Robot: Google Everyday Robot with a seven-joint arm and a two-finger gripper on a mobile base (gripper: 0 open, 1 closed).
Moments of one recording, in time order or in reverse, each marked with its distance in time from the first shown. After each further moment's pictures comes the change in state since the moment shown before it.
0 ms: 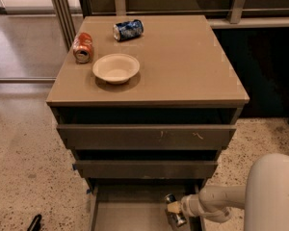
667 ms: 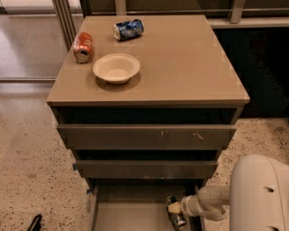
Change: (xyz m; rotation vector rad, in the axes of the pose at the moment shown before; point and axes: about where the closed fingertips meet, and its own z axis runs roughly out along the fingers) arm 0.007 -0.029 0.039 0.014 0.039 0.066
